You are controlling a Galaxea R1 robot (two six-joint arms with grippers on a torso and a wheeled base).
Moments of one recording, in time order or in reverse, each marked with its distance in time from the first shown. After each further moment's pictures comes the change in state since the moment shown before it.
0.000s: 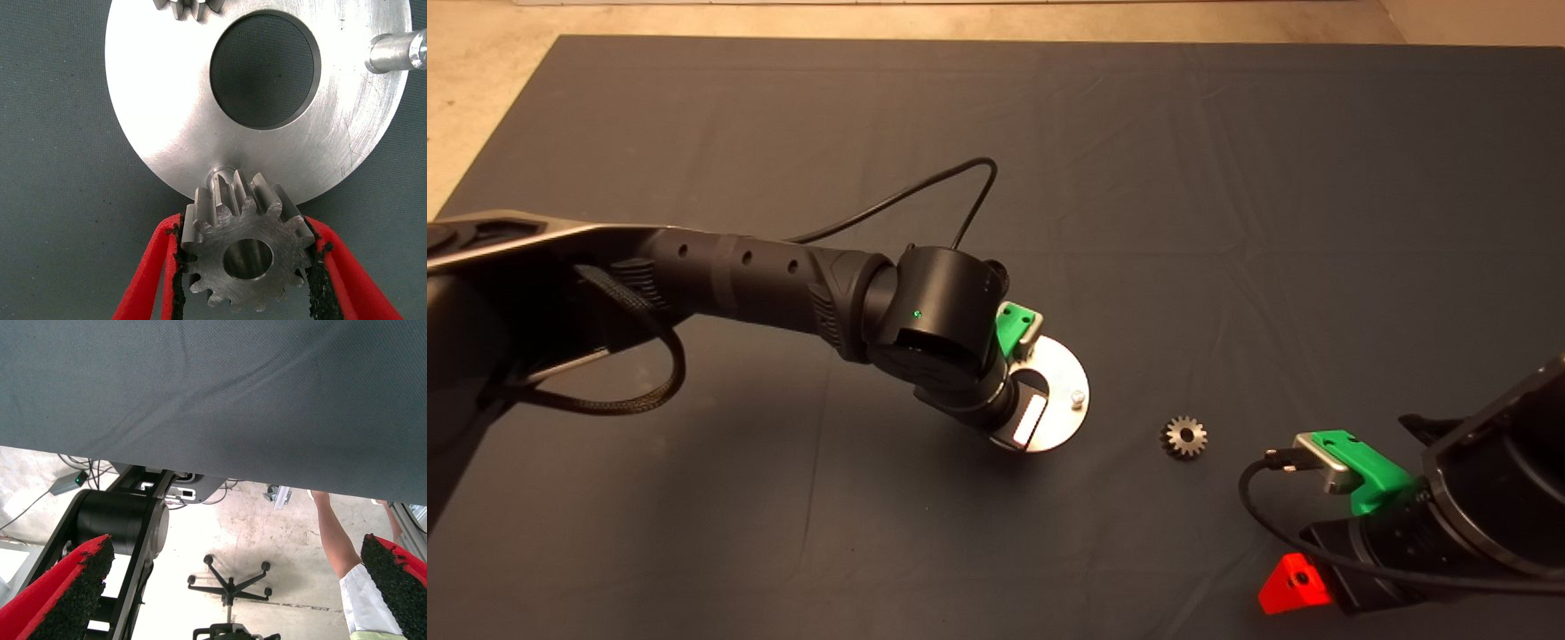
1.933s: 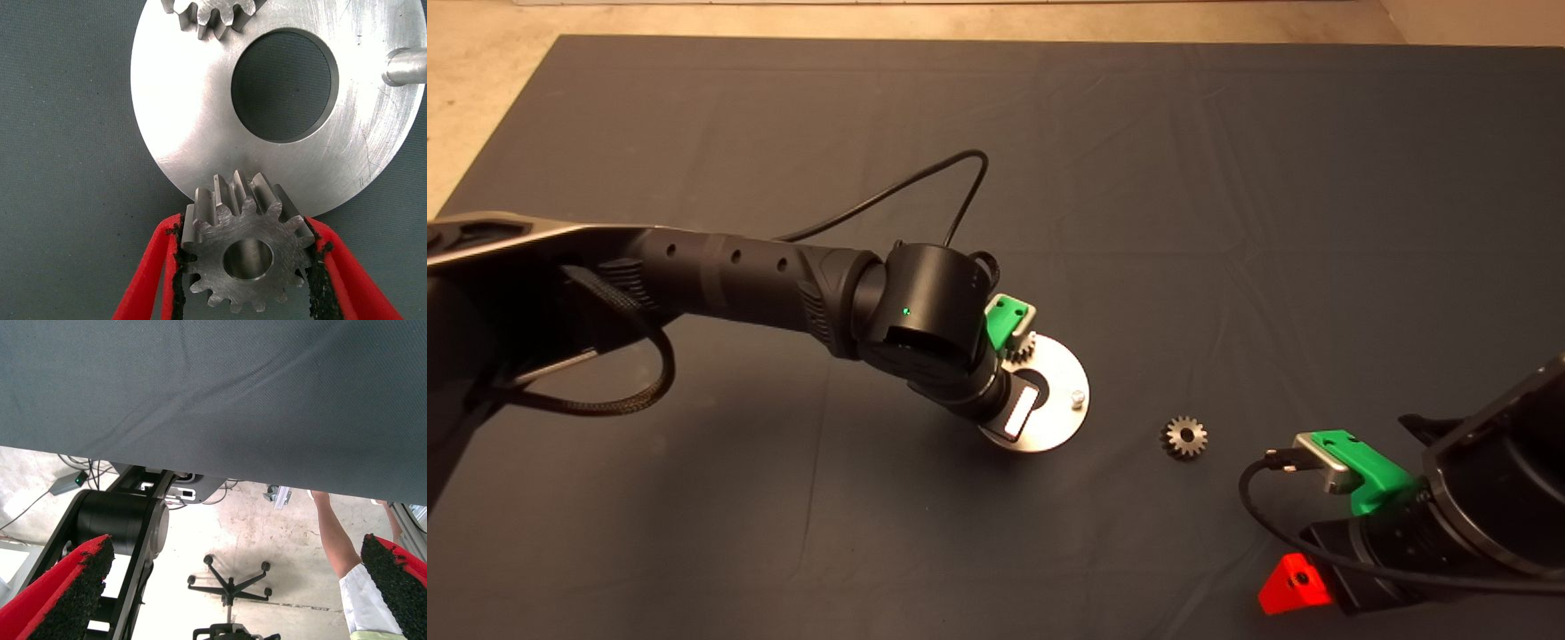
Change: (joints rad) left arm 0.000 -0.020 0.001 0.031 -0.006 0.038; right arm 0.000 0.000 0.000 0.000 0.000 0.000
